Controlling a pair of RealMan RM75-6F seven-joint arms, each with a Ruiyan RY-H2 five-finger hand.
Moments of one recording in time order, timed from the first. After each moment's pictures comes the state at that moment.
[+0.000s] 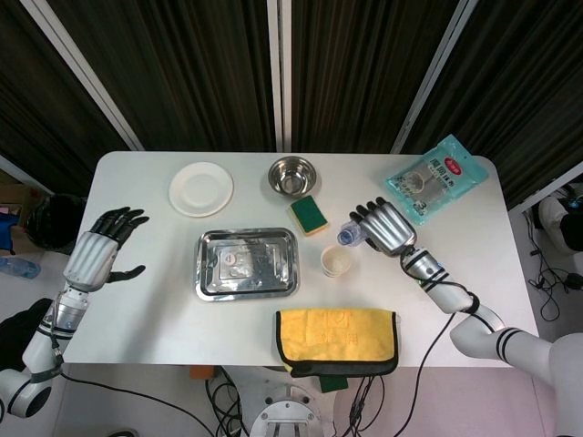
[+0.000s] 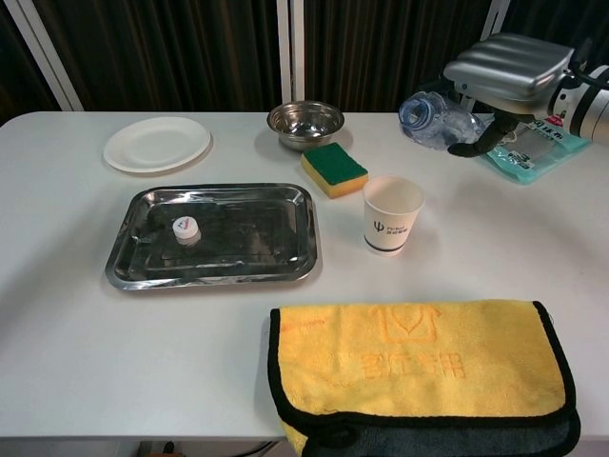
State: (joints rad) left arm -0.39 -1.38 -0.05 -1.16 1.61 1.43 -0.27; right arm 0.79 -1.52 0.08 -1.10 -1.53 1.04 -0.12
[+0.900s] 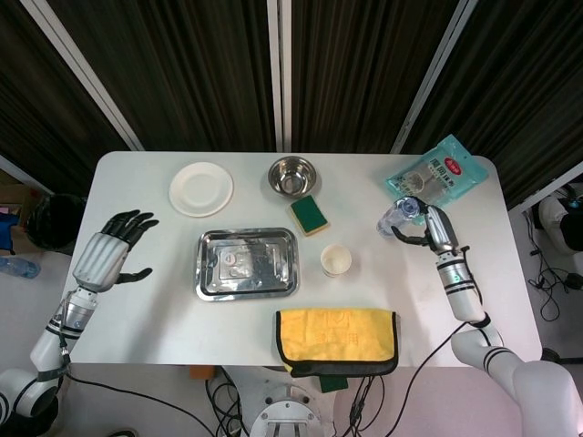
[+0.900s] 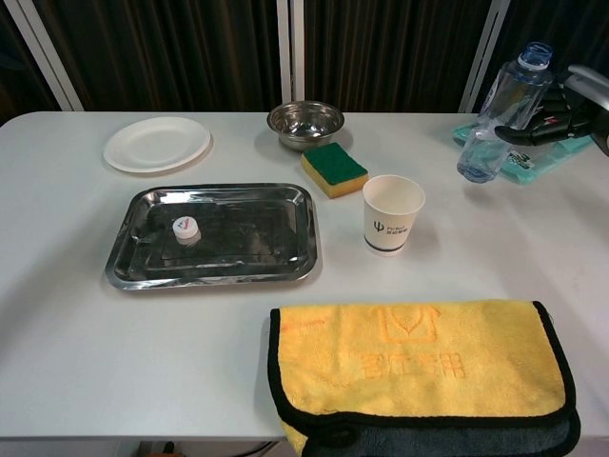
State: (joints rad) left arm -0.41 -1.38 -0.04 -1.20 1.61 1.40 -0.22; right arm 0.63 -1.82 0.16 -0.57 -1.40 1.09 1.01
